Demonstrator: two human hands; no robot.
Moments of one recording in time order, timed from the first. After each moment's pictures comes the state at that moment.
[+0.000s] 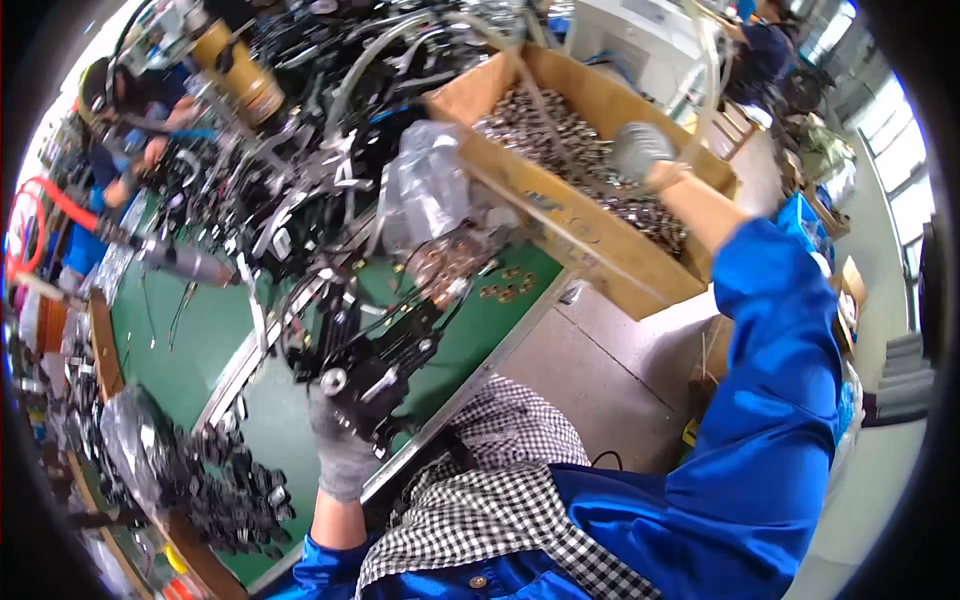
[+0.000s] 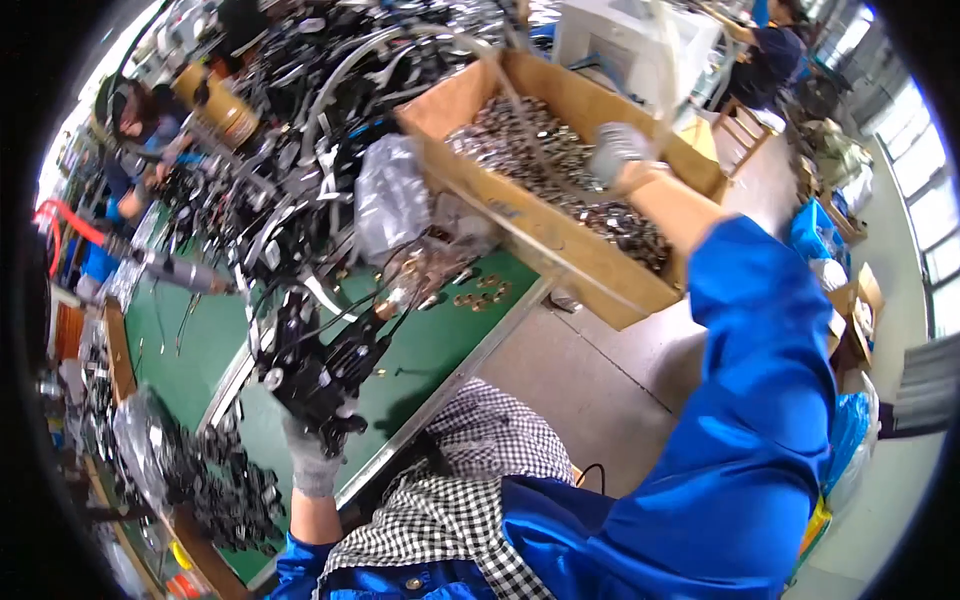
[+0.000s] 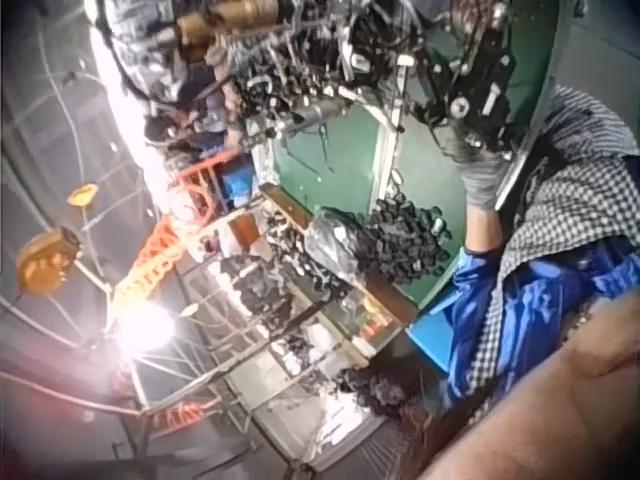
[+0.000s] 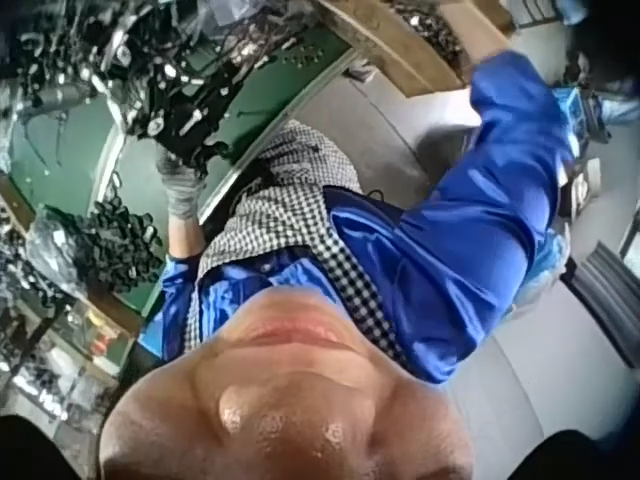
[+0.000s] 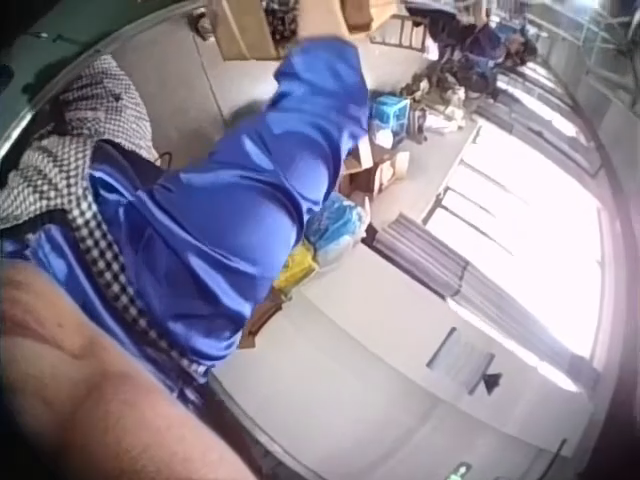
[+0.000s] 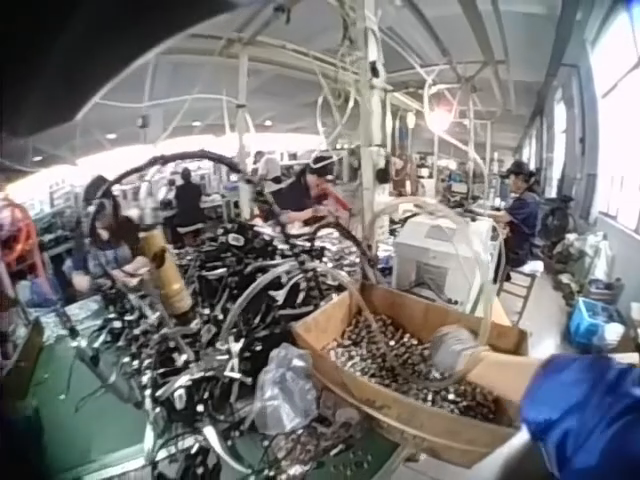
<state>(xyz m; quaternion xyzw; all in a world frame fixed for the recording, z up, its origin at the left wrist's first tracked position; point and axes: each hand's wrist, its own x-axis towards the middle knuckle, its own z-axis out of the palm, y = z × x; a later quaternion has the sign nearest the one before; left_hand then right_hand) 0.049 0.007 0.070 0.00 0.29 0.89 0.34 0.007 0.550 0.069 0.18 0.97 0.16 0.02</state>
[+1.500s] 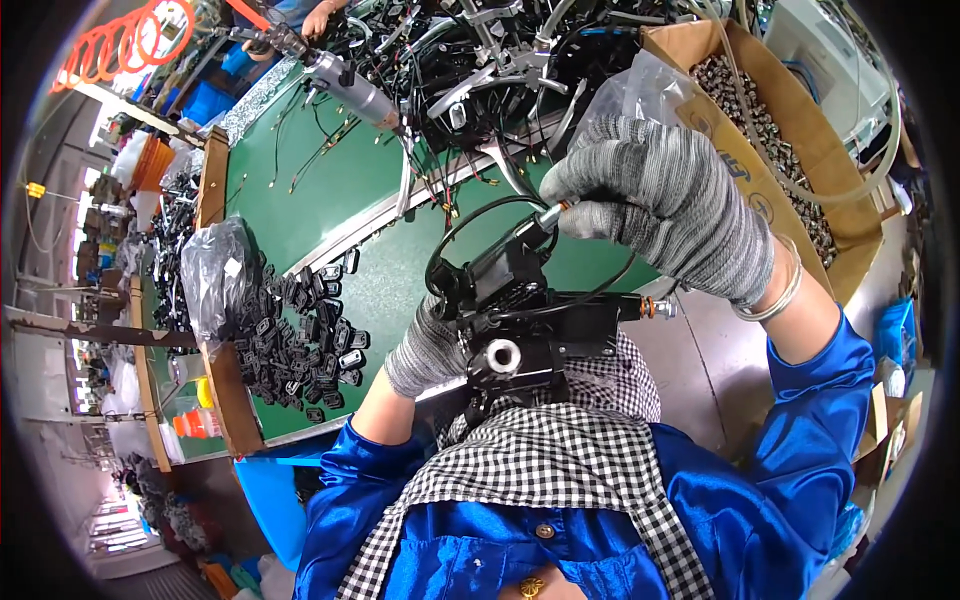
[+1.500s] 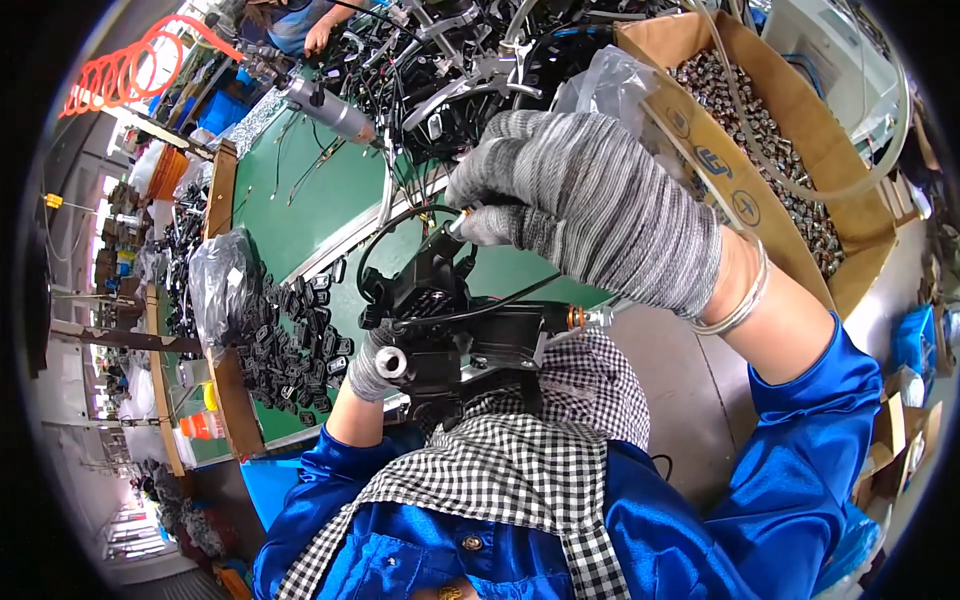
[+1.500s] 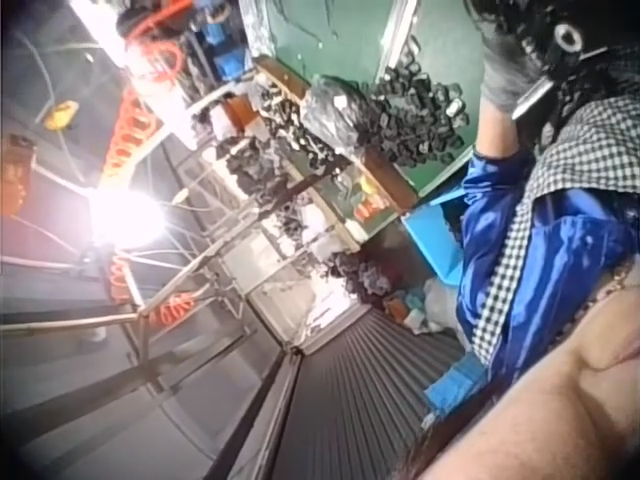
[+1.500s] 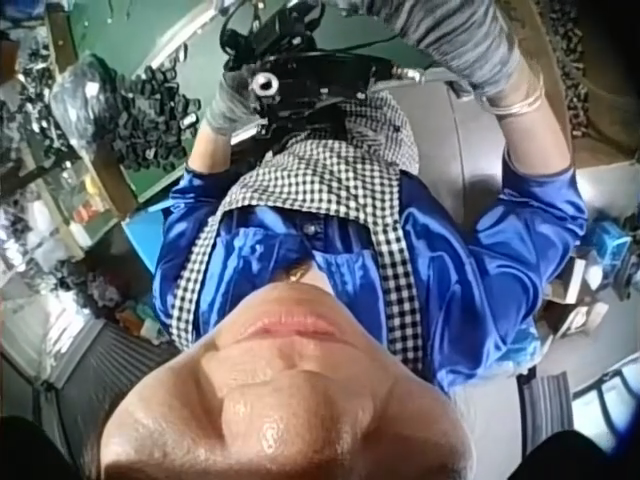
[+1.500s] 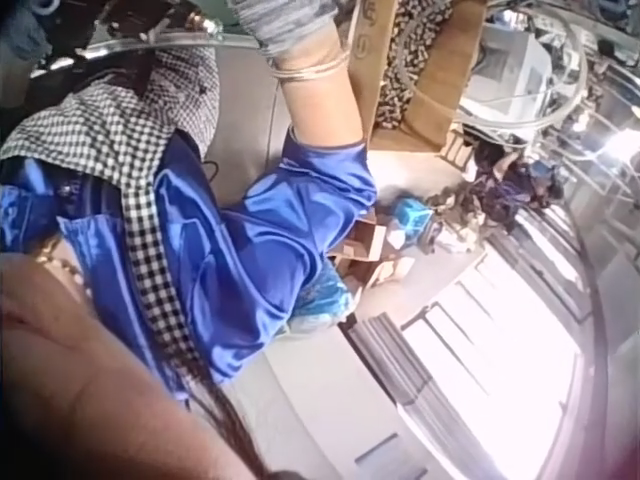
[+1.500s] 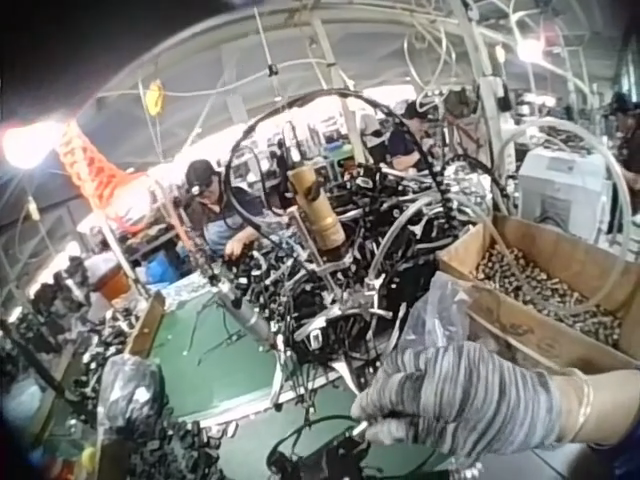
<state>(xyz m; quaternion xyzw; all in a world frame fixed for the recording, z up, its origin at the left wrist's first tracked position) 0.058 -0.052 0.060 0.23 0.69 0.62 0.29 0.042 0.239 0.195 -0.35 0.85 -0.37 -0.17</state>
